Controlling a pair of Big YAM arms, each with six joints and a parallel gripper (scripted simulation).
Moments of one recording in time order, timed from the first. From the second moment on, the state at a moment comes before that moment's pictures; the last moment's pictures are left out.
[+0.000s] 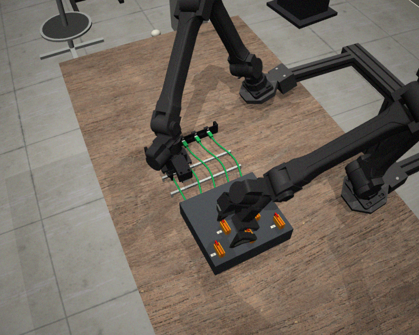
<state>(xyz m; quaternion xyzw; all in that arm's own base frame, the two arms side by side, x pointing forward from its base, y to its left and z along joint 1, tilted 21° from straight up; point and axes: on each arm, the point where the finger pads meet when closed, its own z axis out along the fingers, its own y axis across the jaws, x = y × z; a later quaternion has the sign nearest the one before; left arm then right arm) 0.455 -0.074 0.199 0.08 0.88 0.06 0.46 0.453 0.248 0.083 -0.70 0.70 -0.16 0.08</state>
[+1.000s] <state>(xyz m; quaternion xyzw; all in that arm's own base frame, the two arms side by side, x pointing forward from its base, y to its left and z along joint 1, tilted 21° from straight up) 0.470 -0.054 0.185 0.06 0.89 0.06 0.44 0.463 0.248 0.075 -0.71 0.69 -0.17 0.07</state>
